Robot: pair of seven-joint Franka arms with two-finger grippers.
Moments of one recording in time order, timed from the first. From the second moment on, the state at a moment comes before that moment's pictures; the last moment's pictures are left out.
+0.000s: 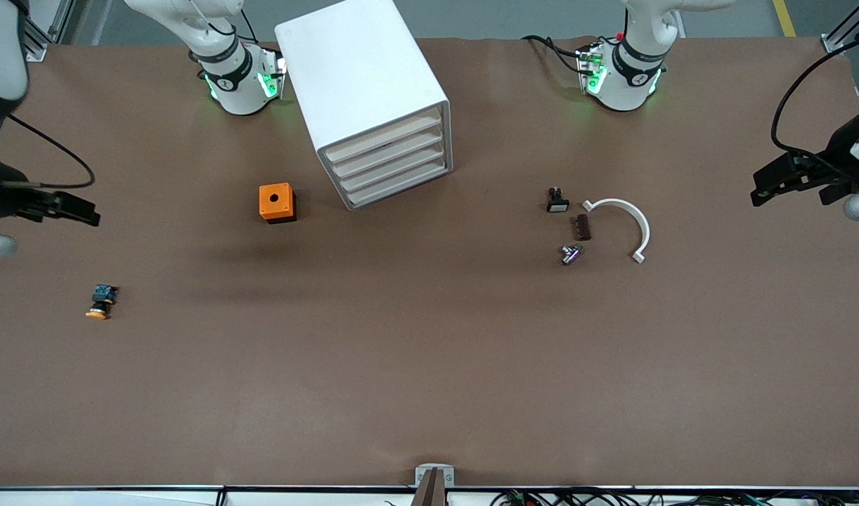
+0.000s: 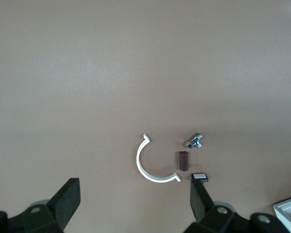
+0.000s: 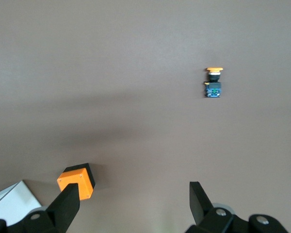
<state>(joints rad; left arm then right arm) -0.07 0.12 -0.02 -1.35 0.01 1.47 -0.08 -0.07 0.08 -0.03 -1.59 -0.02 1.57 -0.01</state>
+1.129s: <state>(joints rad) -0.04 0.12 -0.02 -1.35 0.01 1.48 -0.08 -0.06 0.07 -0.03 -1.40 -0.02 1.50 -0.01</state>
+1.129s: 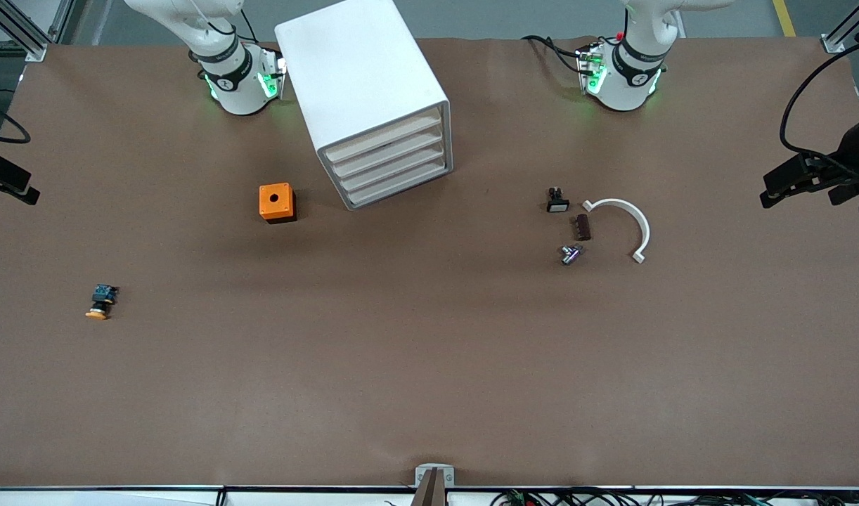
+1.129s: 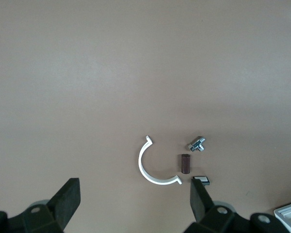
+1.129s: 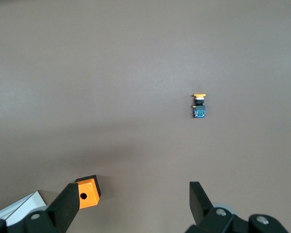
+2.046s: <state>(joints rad) -0.05 0.11 -0.01 -1.35 0.01 1.48 -0.08 -0.03 -0.01 -0.03 -1.41 -0.02 1.45 -0.01</state>
